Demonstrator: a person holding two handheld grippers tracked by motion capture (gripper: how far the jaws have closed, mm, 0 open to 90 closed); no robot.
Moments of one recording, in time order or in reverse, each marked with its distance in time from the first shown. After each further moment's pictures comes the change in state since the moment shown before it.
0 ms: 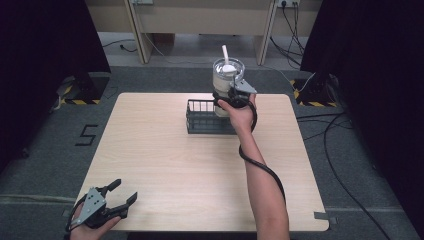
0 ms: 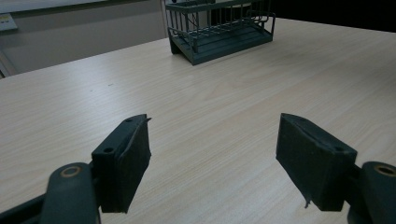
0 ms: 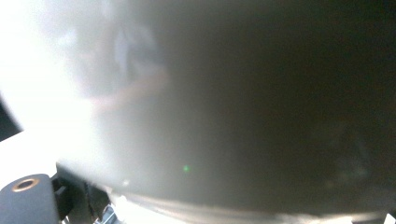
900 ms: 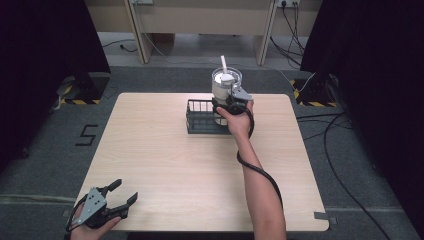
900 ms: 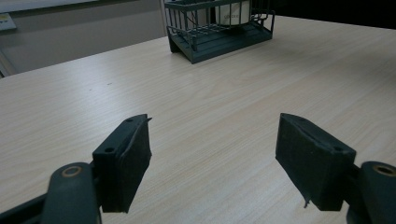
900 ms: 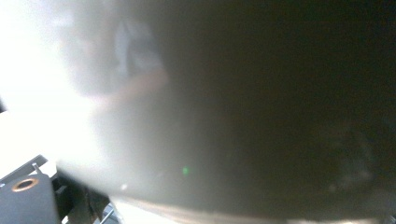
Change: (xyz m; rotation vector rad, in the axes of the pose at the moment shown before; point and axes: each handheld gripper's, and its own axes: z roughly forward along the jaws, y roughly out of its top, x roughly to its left) left arm 0.000 0.000 0.001 0.007 -0.001 0.007; right arm 0.001 -0.030 0.009 0.050 -0.014 0.003
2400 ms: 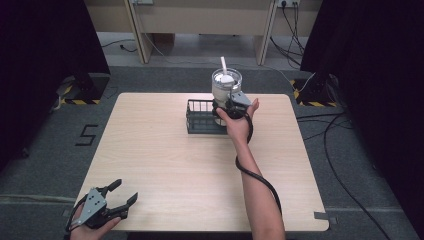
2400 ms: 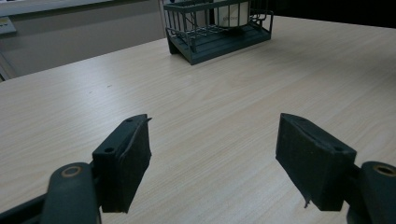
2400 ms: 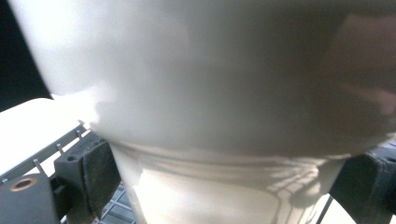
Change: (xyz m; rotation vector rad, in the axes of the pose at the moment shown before) left arm -0.001 0.001 -0.001 -0.001 -0.002 0.011; right arm 0.009 -0.006 -0.012 -0.023 -0.070 -0.010
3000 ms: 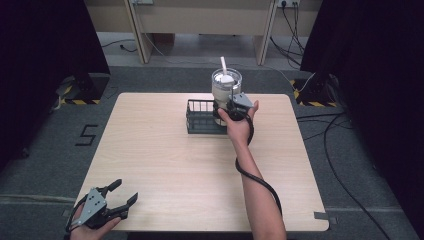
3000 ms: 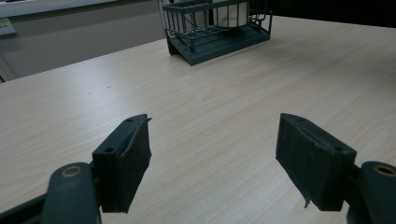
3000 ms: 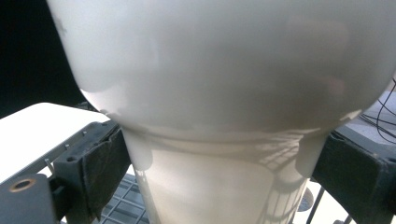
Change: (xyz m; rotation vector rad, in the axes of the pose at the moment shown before) left arm -0.001 0.001 0.000 -0.004 -0.001 0.003; right arm 0.000 0.000 -0.010 -0.009 0.010 0.032
